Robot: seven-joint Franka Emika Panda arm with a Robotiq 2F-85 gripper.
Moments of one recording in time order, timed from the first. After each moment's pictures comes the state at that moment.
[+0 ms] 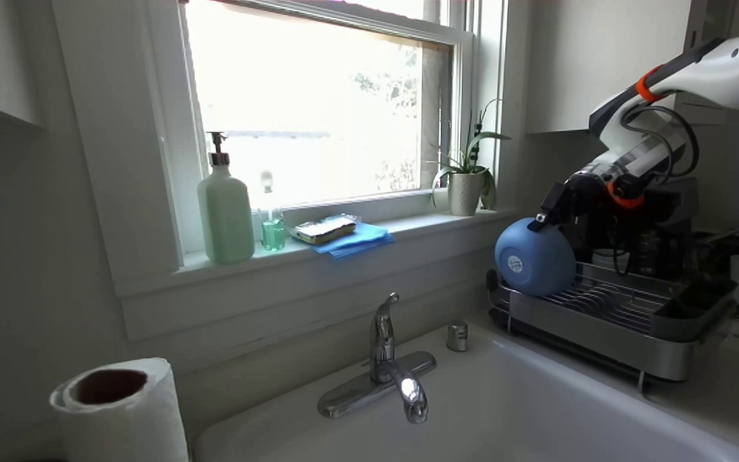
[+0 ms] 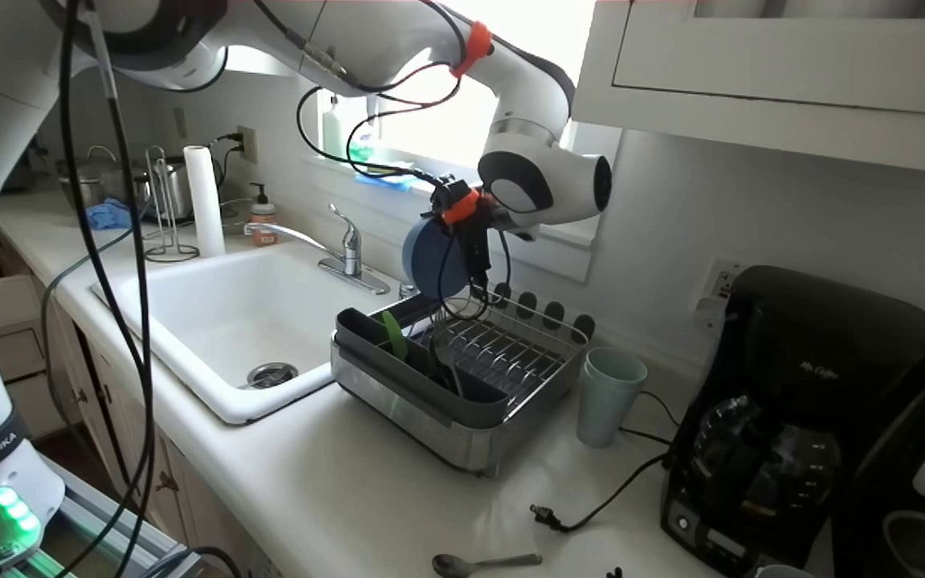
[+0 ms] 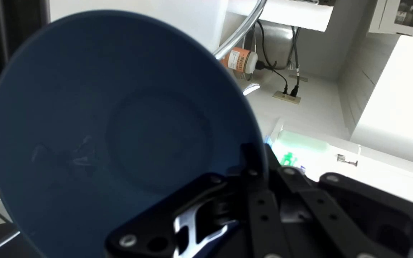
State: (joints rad) arm -0.61 0.60 -0.28 -1.42 1.13 1.29 -0.85
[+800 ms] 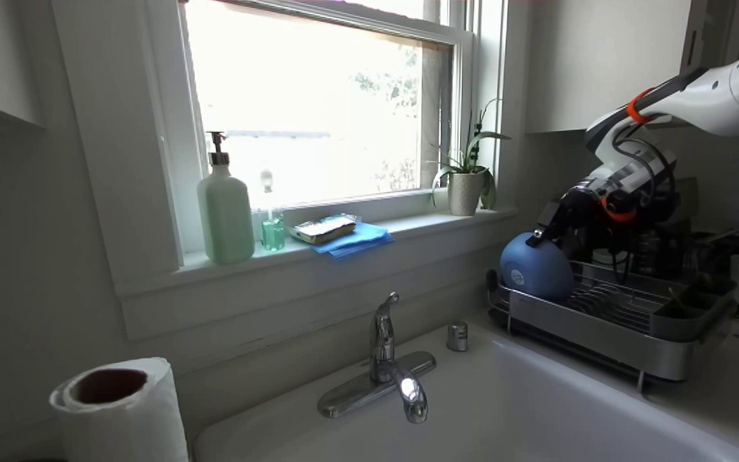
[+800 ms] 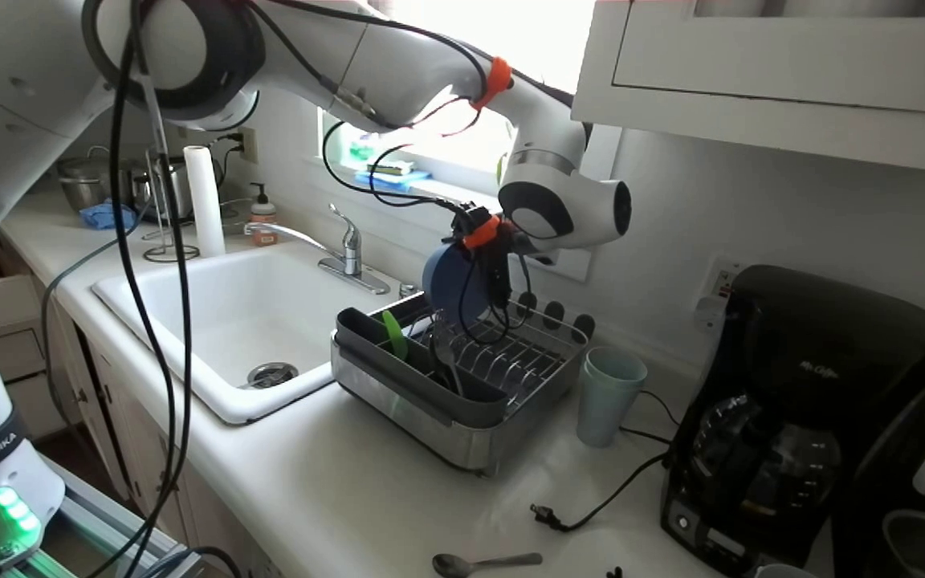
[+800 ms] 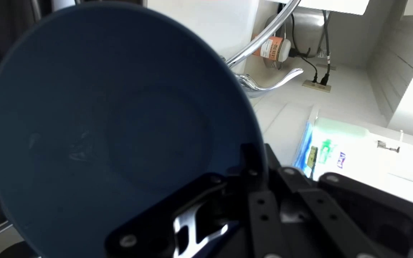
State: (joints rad) arm -0.66 0.74 -0.26 -1.27 1.11 1.32 -0.82
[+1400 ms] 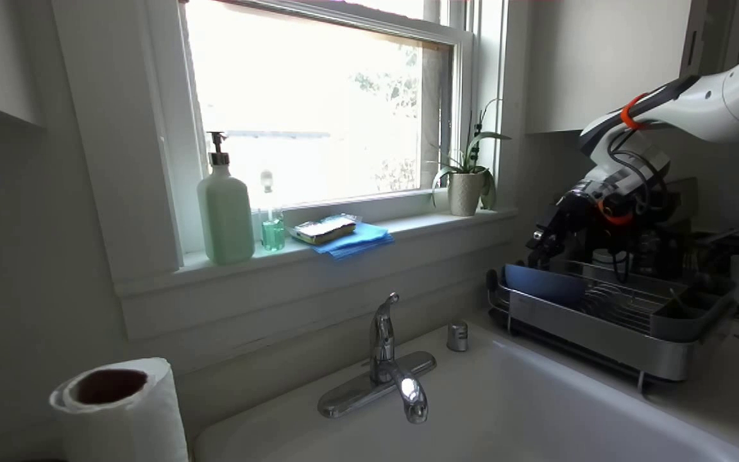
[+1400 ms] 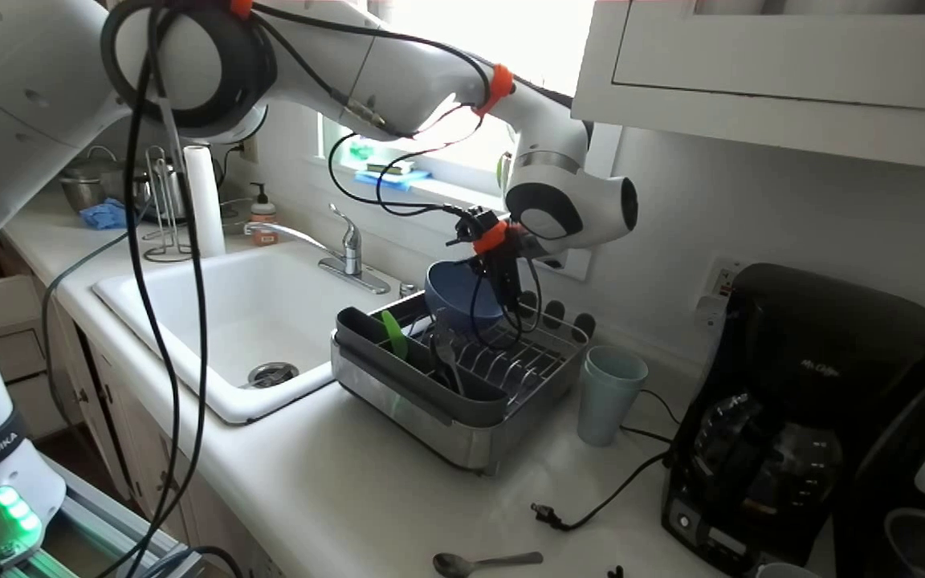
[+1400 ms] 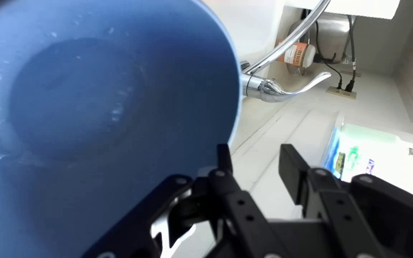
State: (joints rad) arm -0.68 0.79 -0.25 -1.19 1.05 1.35 -0.80
